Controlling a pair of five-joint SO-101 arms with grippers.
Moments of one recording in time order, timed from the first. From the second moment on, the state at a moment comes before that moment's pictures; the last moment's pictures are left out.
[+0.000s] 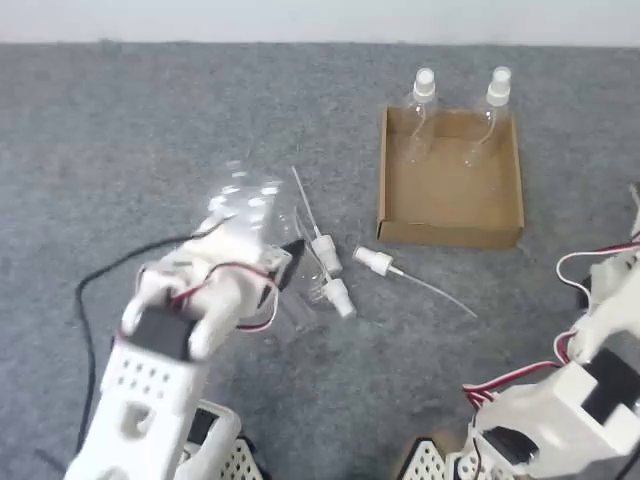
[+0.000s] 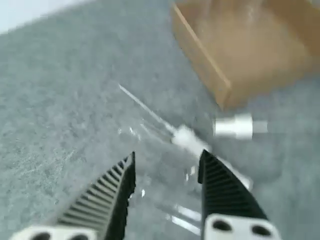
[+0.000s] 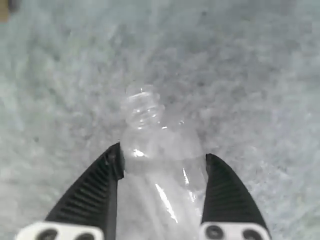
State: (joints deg) left arm 13.1 -55.8 50.8 64.4 -5.3; right arm 41.8 5.7 12.7 73.1 30.3
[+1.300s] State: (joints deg) left arm 30.9 6.9 31.3 38.3 23.4; right arm 40.1 13.4 12.0 68.8 22.4
